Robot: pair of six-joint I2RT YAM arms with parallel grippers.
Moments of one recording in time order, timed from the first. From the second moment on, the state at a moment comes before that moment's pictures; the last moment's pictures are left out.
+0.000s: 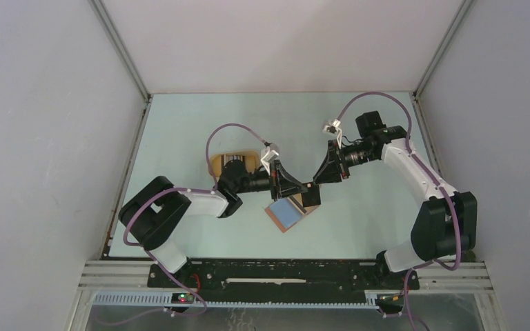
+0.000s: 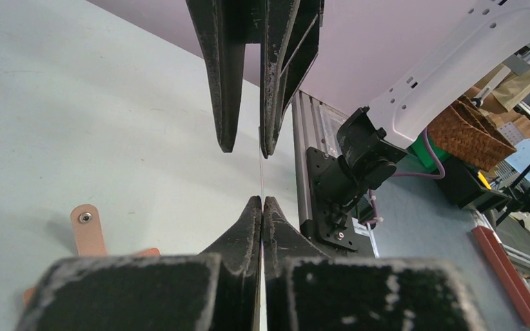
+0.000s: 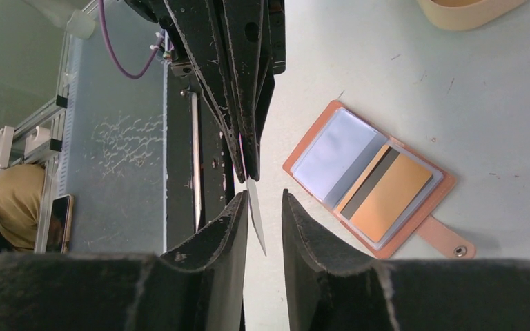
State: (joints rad) left arm -0.74 1.64 0.62 1.16 0.76 -0.59; right arm 0.21 1.49 1.22 -0.97 -1.20 -0.66
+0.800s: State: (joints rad) left arm -0.73 1.63 0.62 1.14 0.73 -0.59; right arm 0.22 1.53 1.26 -1.06 -1.19 -0.73
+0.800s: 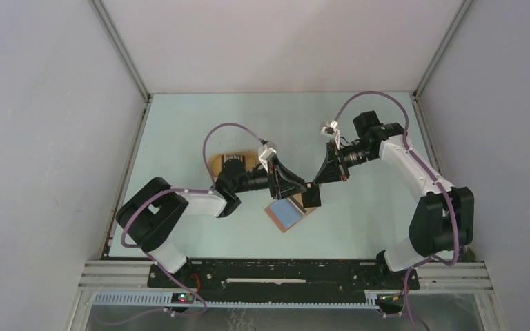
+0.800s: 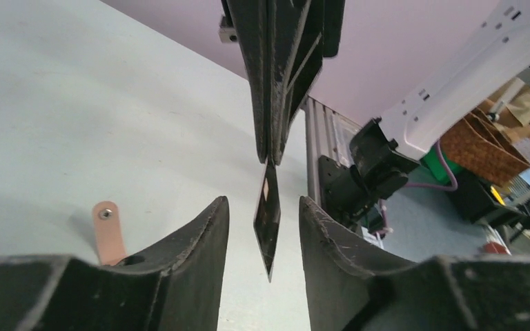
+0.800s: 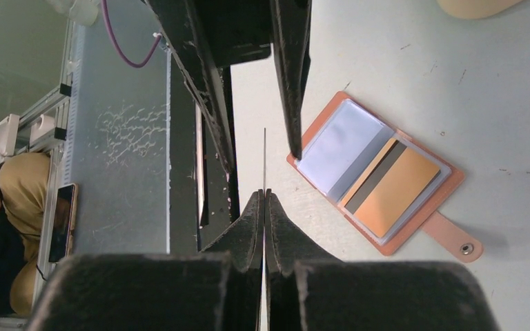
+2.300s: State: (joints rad) left arm -0.98 1.51 0.36 0.71 -0.17 -0.79; right arm 0.29 2.00 1.42 -0.90 -1.04 -0.40
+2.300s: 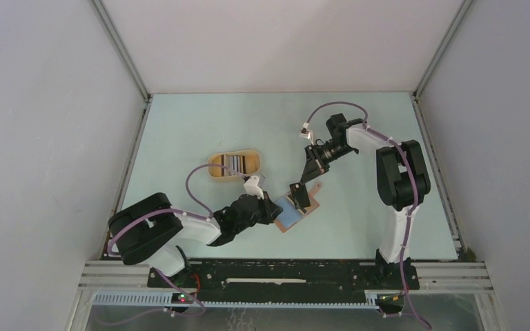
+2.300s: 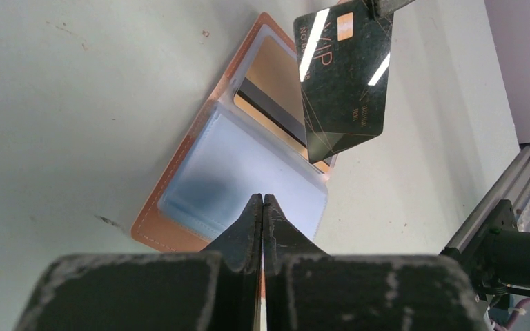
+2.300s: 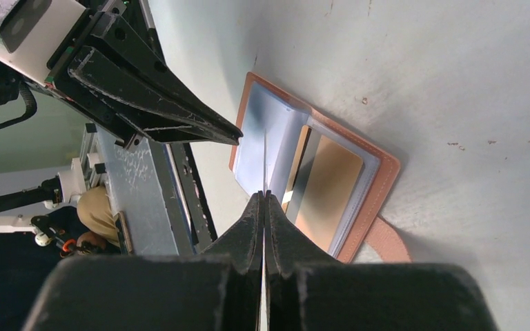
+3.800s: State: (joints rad) left arm -0.99 1.52 0.36 0.63 -0.24 -0.86; right arm 0.33 2.14 1.47 -0.94 -0.97 -0.38
